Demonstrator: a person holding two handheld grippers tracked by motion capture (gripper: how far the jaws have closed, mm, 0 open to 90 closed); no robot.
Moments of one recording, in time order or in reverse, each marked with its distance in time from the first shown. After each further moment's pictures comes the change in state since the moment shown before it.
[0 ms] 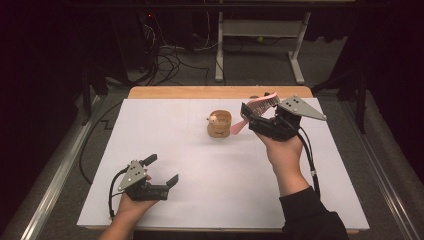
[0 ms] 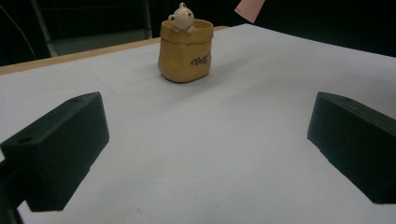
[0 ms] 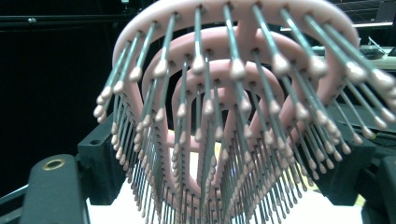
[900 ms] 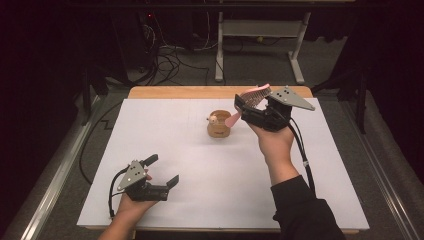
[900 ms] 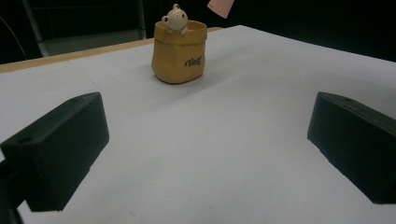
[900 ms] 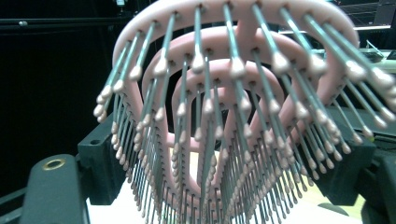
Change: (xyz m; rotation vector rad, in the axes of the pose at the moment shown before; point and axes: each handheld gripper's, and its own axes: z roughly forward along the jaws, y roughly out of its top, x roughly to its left) left arm 0.000 0.001 0.001 -0.004 -0.028 -0.009; right arm 0.001 0.007 0.027 -0.012 -0.015 -0.003
